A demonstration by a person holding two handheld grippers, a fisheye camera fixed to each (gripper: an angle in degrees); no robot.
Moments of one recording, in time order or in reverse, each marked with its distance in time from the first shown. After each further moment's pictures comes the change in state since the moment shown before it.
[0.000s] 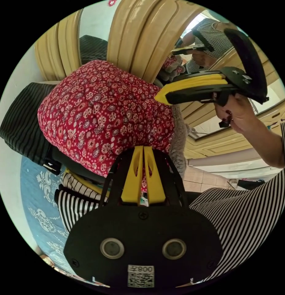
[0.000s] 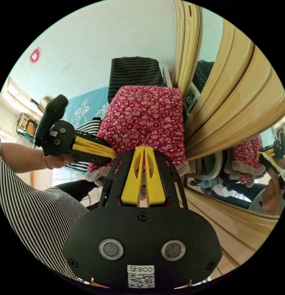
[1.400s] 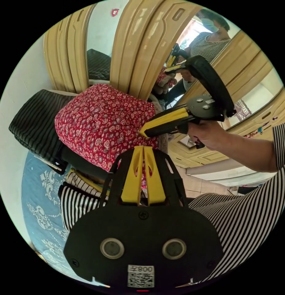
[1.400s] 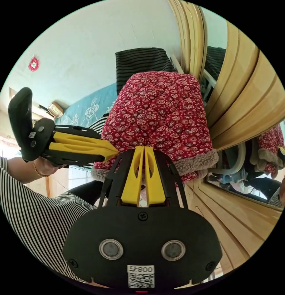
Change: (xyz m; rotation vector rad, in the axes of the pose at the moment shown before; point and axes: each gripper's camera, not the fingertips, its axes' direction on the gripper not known) left arm -0.051 0.244 0.023 0.137 -0.011 -0.016; right arm -0.111 -0.017 -0.017 -0.033 -0.156 0.049
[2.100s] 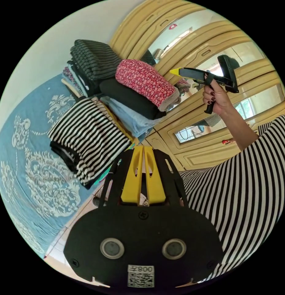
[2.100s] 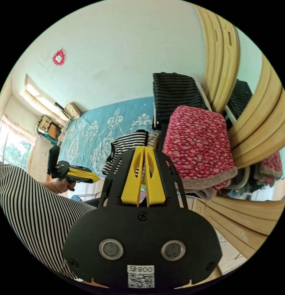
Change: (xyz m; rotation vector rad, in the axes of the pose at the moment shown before) left arm -0.102 0.461 -0.021 0.105 0.146 -0.428; right arm -0.277 -0.019 -0.053 0.131 -0.046 -0.118
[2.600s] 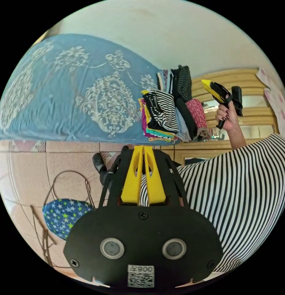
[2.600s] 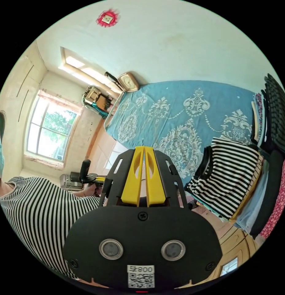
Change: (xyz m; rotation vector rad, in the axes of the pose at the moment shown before) left arm -0.228 0.431 -0.098 0.269 0.053 -0.694; right arm -0.411 -0.075 0.184 -0.246 -0.456 -0.237
